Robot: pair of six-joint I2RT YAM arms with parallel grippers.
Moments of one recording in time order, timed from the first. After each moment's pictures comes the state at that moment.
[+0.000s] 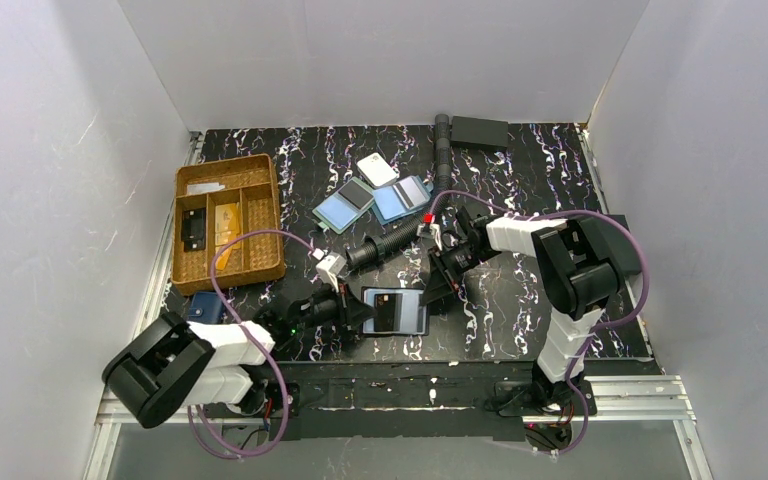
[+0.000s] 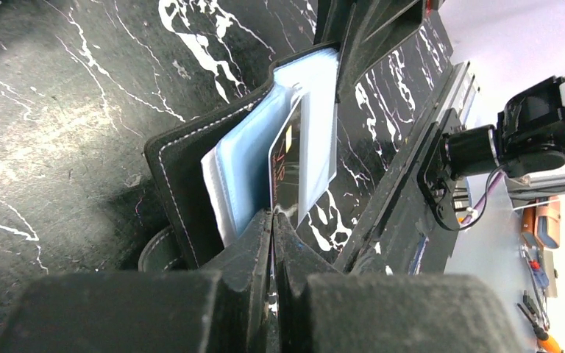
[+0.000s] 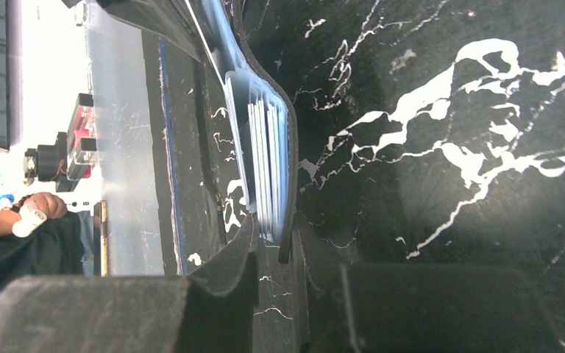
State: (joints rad) left arm -0.69 1.27 0.14 0.77 0.39 -0.63; right arm 0.42 1.86 1.00 -0.58 -1.14 -0.46
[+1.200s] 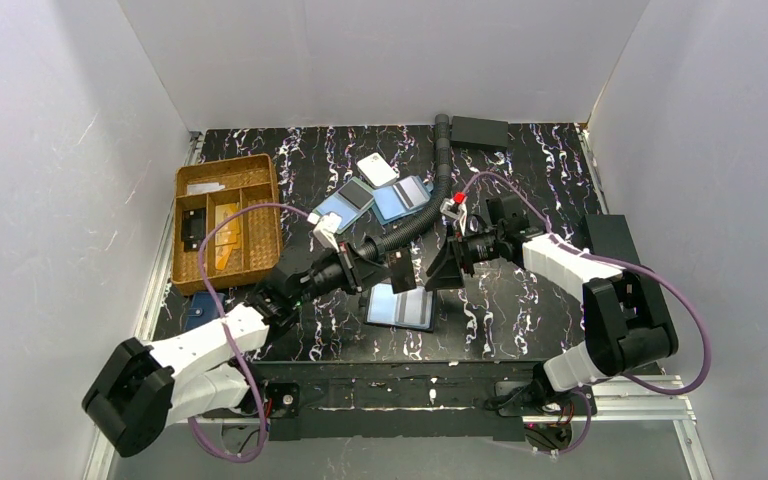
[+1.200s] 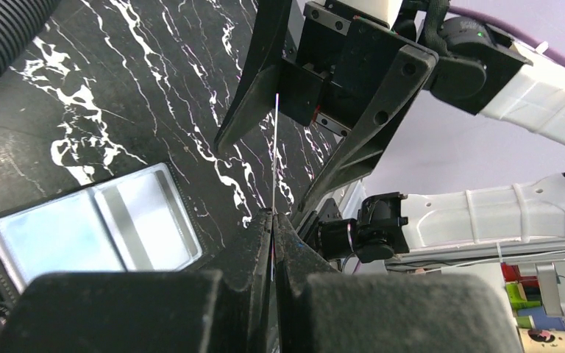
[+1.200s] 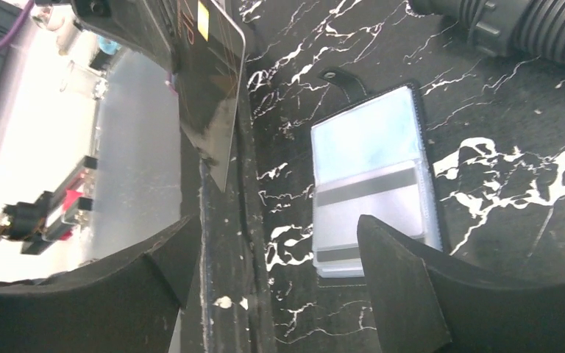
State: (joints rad) left arm -0.70 1.04 0.41 0.46 0.32 -0.89; right arm 0.35 1.48 0.84 -0.29 -1.22 -0.19
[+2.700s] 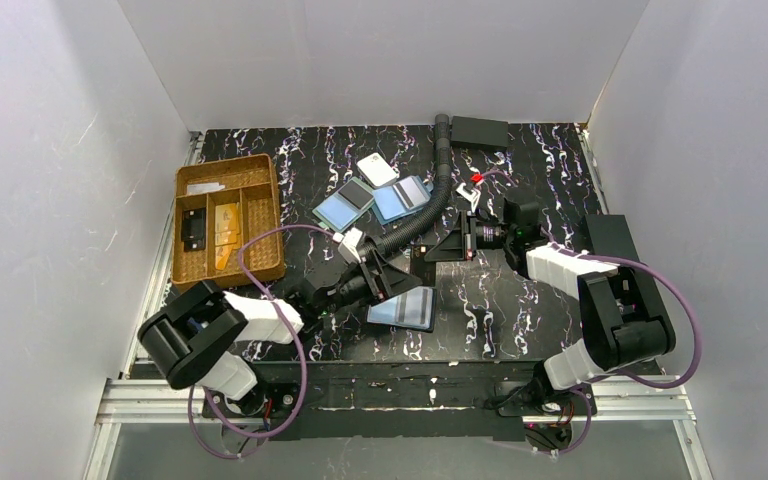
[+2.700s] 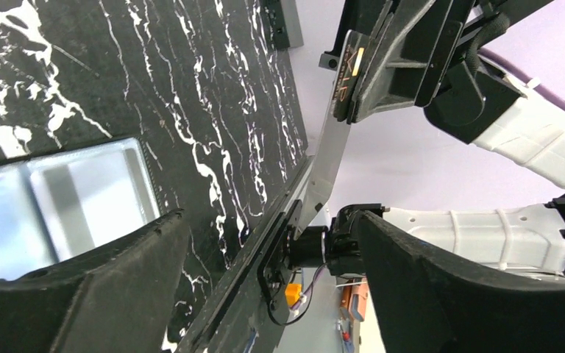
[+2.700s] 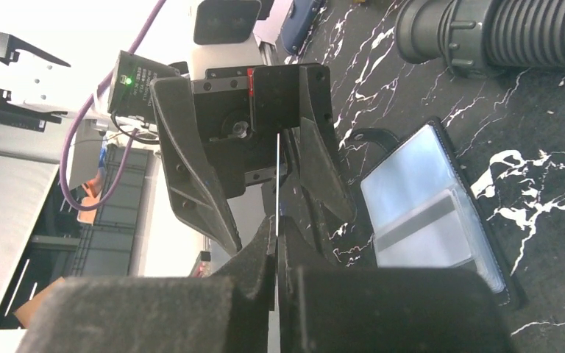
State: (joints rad) left arm -0.82 1.45 0.36 0.92 0.25 -1.15; right arm 0.29 1.50 0.69 0.44 -1.25 0.73
